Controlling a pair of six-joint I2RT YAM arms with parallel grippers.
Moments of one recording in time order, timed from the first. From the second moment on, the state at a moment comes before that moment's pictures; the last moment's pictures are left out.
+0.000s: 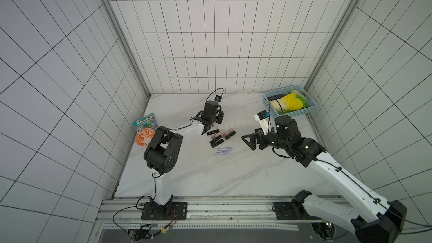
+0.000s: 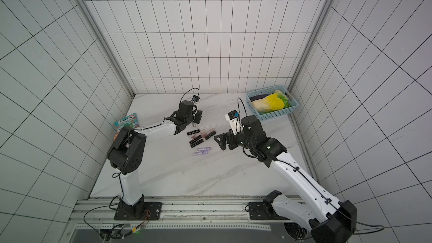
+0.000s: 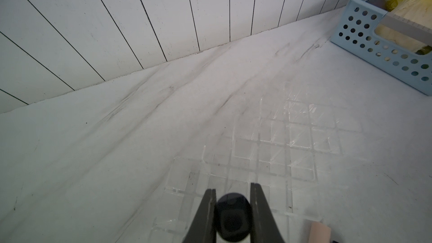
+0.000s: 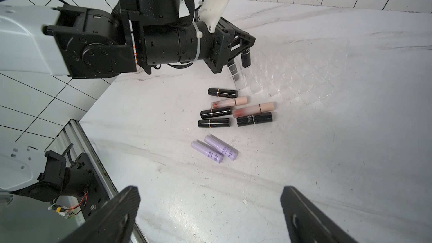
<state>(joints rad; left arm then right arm) -0.50 1.93 1.29 0.08 -0.08 -0.05 0.68 1.04 0.96 -0.49 -0.27 0.21</state>
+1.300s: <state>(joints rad) -0.38 0.96 0.62 0.10 -0.12 -0.53 0.70 2.00 1.54 -0.69 -0.32 -0.13</state>
